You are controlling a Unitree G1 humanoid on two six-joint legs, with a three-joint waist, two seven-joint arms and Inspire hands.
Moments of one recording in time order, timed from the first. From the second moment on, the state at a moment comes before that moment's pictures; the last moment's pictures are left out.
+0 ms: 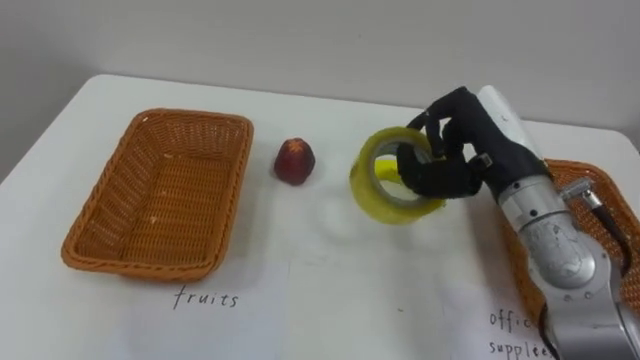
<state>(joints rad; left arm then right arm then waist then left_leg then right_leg) 0.25 0.20 0.07 1.01 0.29 0.06 0.27 -0.05 -0.32 0.05 -0.23 -0.45 0.12 0.16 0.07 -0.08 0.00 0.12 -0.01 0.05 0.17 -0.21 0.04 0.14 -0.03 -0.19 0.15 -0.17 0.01</state>
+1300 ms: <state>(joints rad) 0.29 0.20 0.12 1.00 0.30 0.04 0.30 0.00 -0.40 -0.16 -0.23 -0.31 0.05 -0.05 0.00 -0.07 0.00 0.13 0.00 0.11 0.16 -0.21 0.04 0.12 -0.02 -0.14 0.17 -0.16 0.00</state>
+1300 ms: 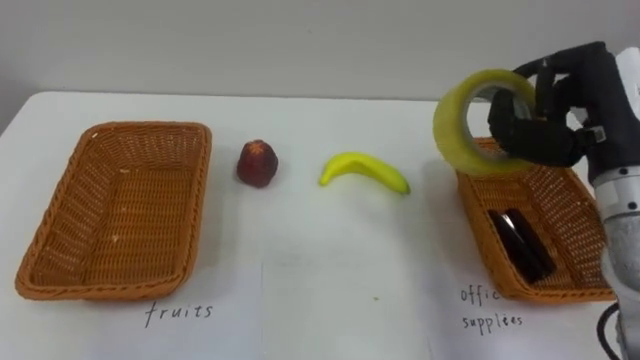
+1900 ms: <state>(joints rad) 0.30 0.20 0.15 0.97 0.30 0.04 0.31 0.05 -0.43 -0.20 -0.10 -0.23 0.04 -0.09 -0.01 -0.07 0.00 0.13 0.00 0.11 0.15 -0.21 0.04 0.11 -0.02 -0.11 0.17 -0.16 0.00</state>
